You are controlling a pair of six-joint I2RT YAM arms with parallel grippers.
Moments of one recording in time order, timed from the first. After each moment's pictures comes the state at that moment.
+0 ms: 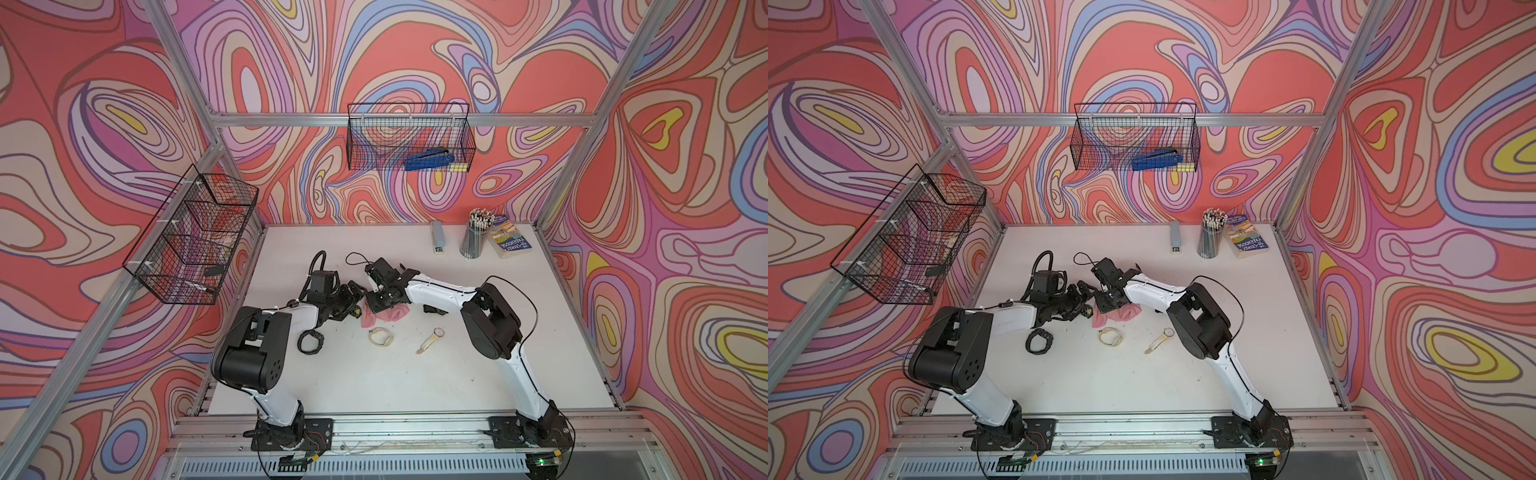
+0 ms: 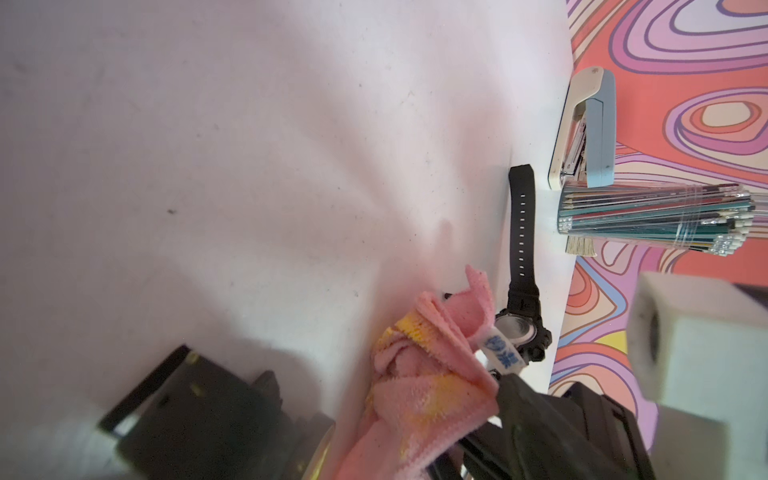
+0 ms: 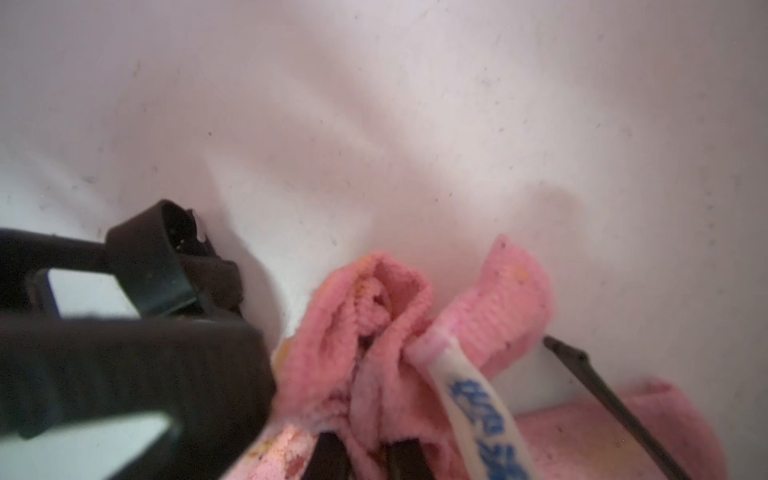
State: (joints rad) left arm -0.19 1.67 0.72 0.16 0.43 -0.97; right arm 0.80 2.25 1.73 -0.53 -0.09 0.30
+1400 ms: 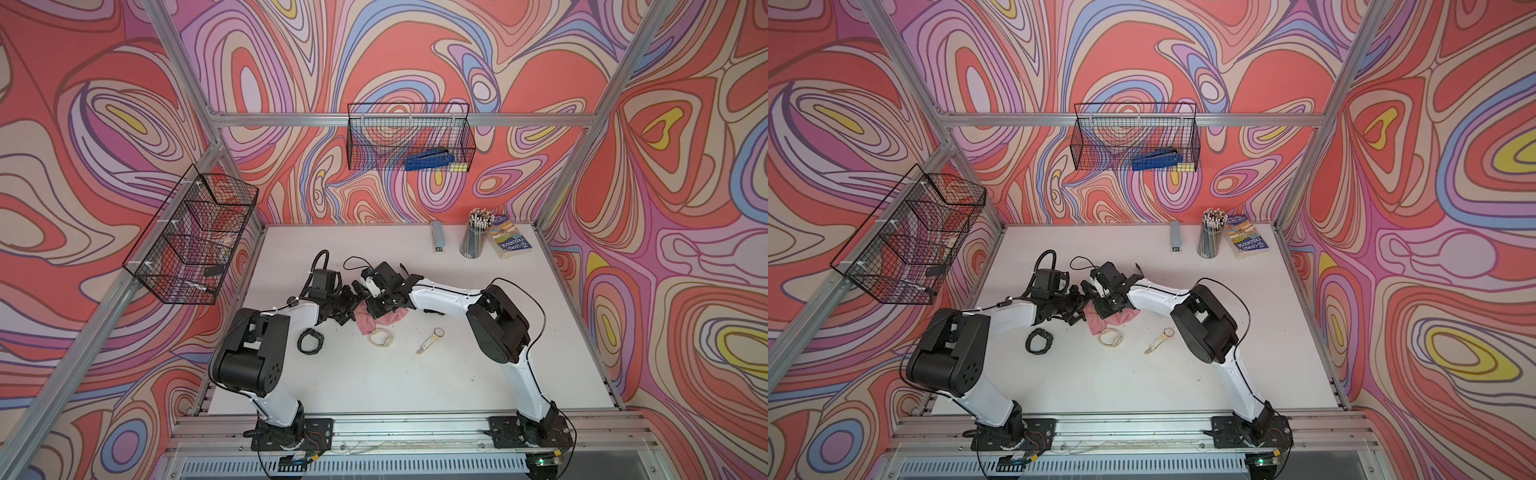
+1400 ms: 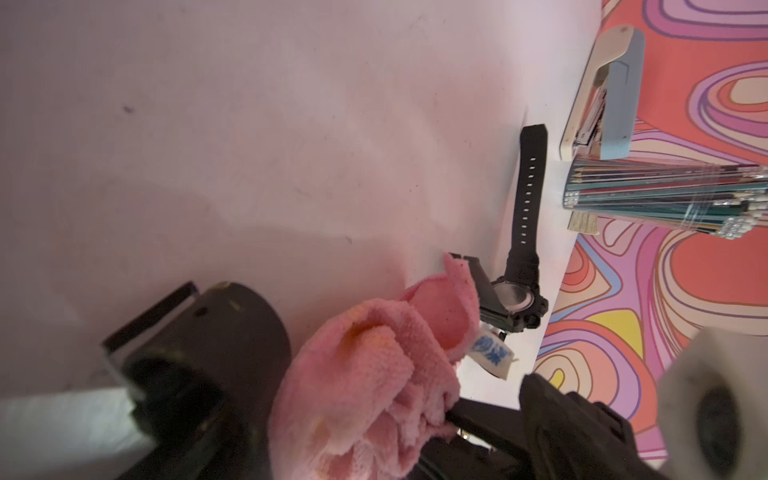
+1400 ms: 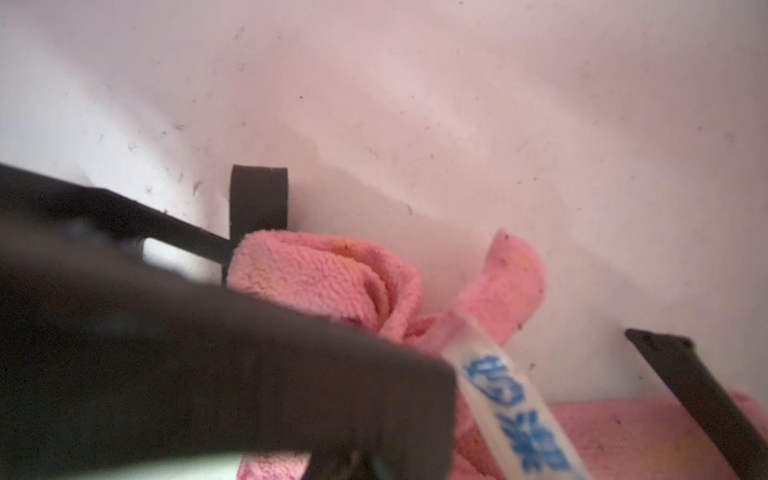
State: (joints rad) left arm -0.20 1.65 0.78 -0.02 0.49 -0.98; right arm 0.81 2.21 1.65 -0.44 -0.17 0.22
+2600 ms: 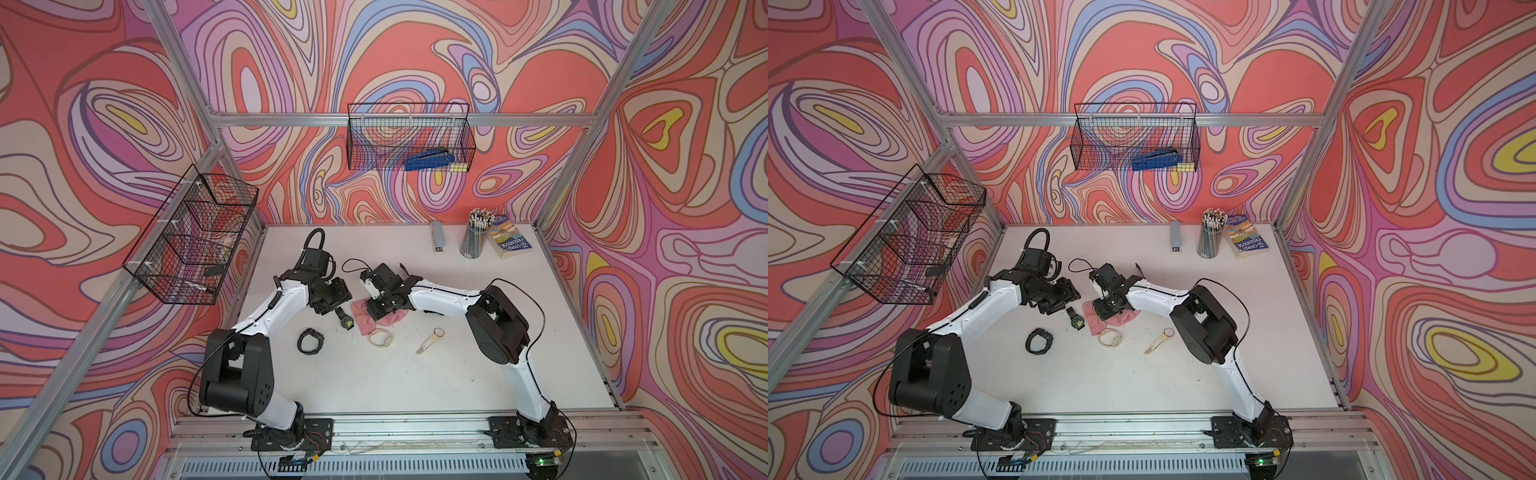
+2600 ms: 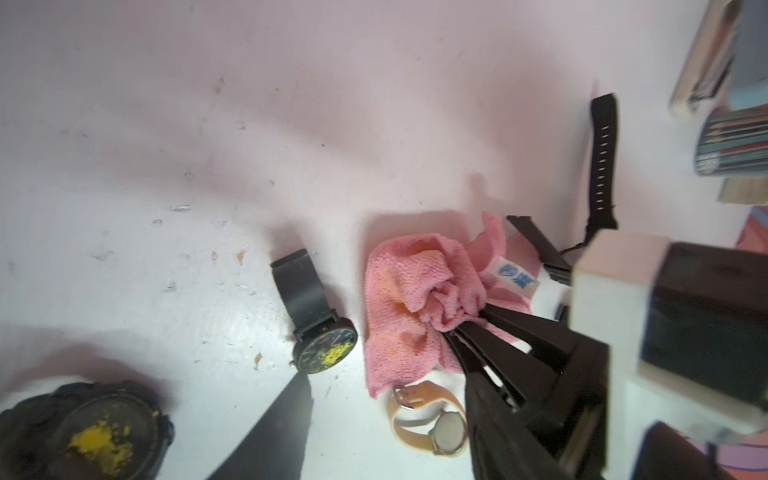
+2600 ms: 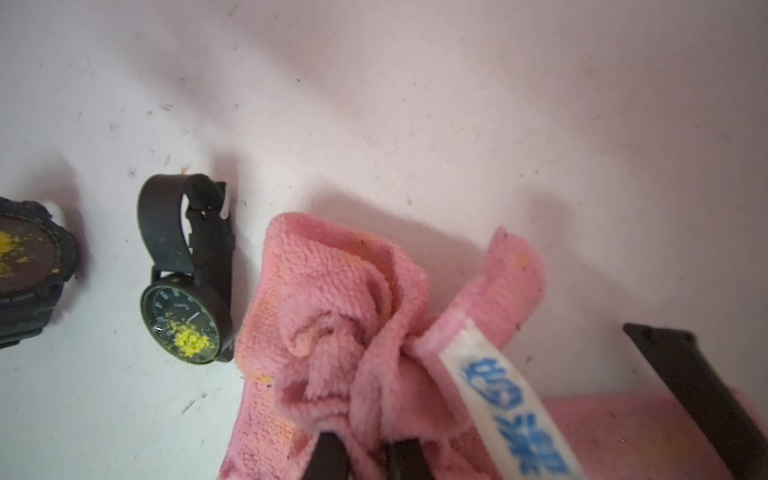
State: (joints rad) left arm -0.17 1.57 1.11 -0.71 0.26 -0.63; right arm 0.82 2.21 1.65 -0.46 -0.13 0.18
